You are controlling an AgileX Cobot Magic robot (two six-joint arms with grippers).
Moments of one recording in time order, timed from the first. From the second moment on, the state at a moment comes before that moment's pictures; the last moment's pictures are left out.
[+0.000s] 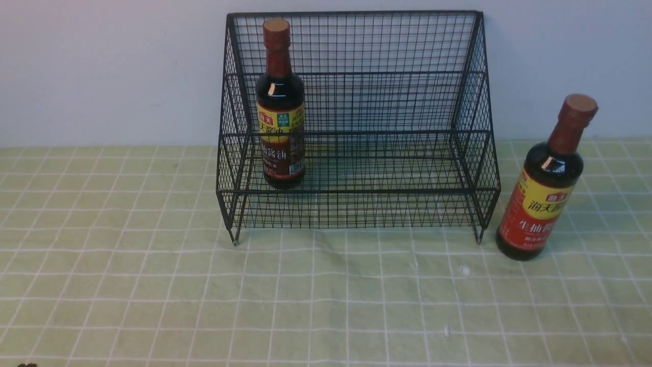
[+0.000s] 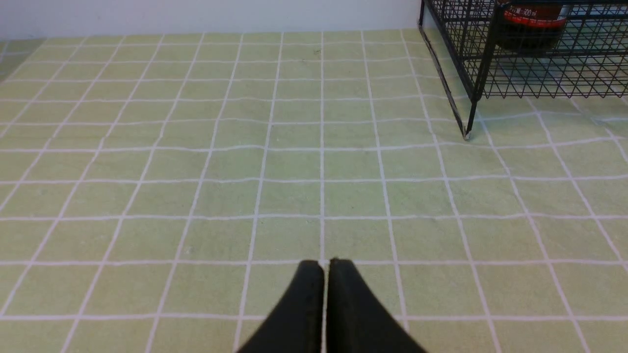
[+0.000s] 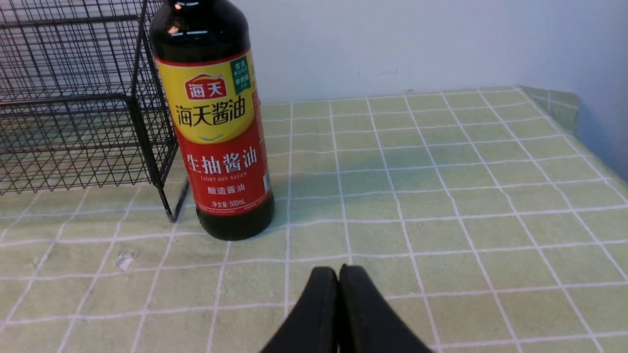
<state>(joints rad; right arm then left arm) -0.06 -0.01 0.02 -0.04 0.39 0.12 0.00 -0.01 0.02 -0.03 0.38 0.02</state>
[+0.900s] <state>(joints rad) -0.06 -0.01 0.03 0.37 0.04 0.32 0.00 -0.01 0.02 -0.04 0.38 0.02</state>
